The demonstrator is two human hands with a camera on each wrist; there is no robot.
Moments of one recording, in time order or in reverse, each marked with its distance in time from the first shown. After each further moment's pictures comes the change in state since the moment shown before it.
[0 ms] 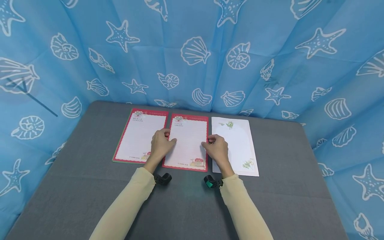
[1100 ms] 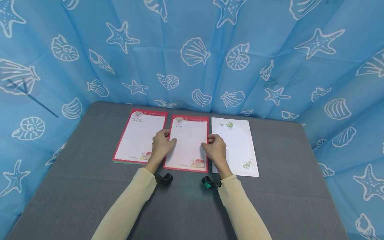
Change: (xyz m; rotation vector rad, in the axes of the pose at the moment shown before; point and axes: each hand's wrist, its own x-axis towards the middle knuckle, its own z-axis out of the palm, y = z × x) left_hand 0.001 0.002 0.003 -0.070 0.028 -0.033; right_hand -0.002 -0.003 0.007 0.074 0.021 0.030
